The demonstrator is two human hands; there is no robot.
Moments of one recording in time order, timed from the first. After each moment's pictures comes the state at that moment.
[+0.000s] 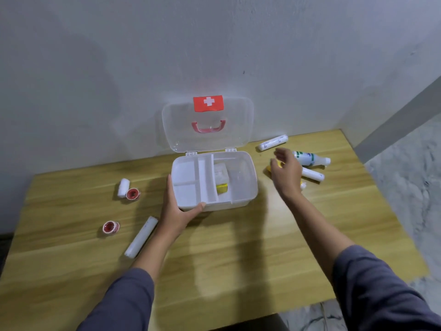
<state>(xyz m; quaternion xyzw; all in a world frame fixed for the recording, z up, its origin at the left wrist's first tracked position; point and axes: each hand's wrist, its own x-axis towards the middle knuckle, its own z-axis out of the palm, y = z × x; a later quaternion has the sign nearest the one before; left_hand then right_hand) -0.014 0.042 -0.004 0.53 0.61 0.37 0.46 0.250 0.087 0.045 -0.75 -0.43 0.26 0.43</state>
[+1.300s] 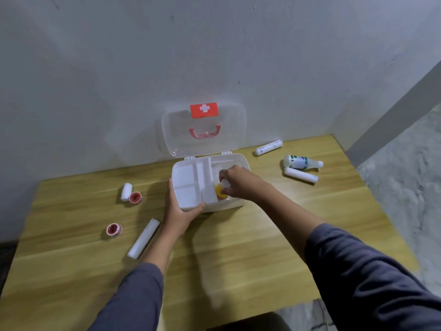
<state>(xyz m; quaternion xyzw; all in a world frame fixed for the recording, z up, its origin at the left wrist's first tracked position) -0.015 0.045 -0.013 0.53 0.62 0.37 0.44 0.183 0.088 0.078 -0.57 -0.79 0.22 0.01</state>
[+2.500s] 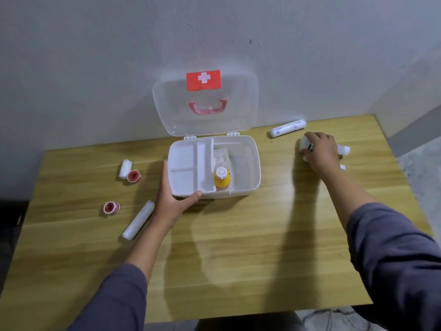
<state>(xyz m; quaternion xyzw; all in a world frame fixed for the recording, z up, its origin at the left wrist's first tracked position) -0.006 0.040 -0.004 0.50 0.62 0.40 0.45 0.358 0.144 -0.014 -0.75 -0.62 0.17 0.15</state>
